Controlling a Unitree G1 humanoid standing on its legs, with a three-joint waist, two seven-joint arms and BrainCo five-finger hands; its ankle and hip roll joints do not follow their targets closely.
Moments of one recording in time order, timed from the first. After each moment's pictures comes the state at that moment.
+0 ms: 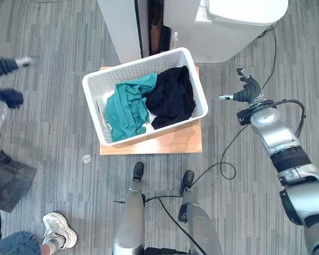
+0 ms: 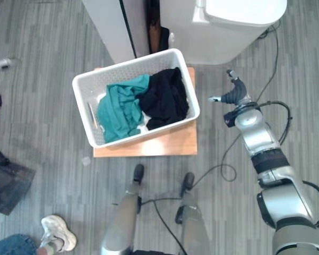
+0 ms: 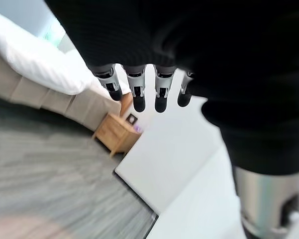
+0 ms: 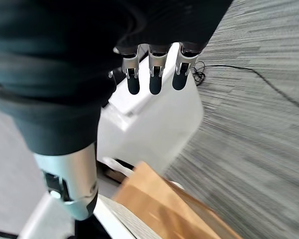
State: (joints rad) left arm -0.16 0.99 0.23 0.02 -0.20 0.08 0.25; right arm -0.83 -0.67 0.24 0.52 0.06 0.18 -0.13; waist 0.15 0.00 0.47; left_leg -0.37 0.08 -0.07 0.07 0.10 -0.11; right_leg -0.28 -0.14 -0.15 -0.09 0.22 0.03
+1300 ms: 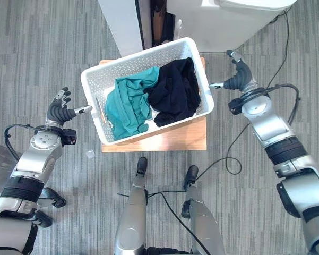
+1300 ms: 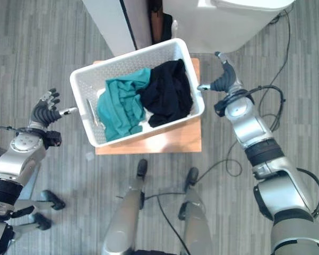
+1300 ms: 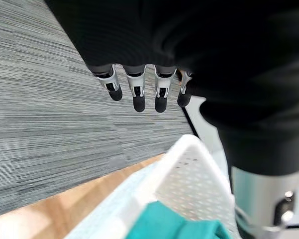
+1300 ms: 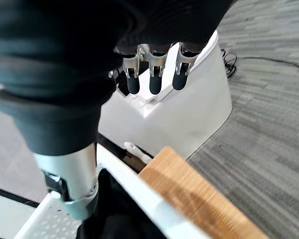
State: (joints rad) left arm -0.54 0.83 -0.20 0.41 -0.52 0.12 0.19; right arm -0.96 -0.64 0.40 0.48 0.02 0.19 -0.17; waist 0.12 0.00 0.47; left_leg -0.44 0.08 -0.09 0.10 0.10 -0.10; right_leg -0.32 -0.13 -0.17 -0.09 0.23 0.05
